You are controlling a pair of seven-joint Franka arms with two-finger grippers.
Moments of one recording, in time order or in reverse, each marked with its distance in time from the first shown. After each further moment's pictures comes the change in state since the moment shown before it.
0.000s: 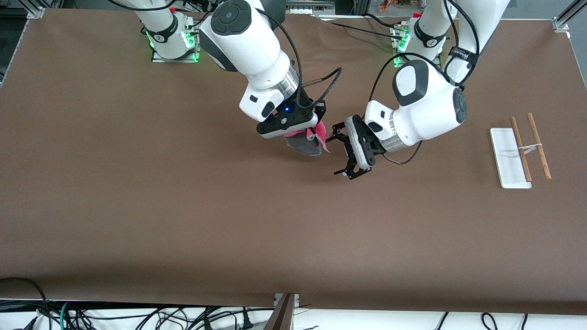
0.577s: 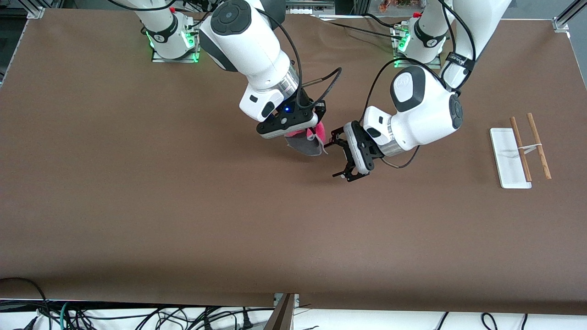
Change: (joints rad) left arm 0.000 0.019 0.000 0.004 0.000 0.008 0.000; right arm 0.000 0.000 0.000 0.000 0.000 0.001 0.000
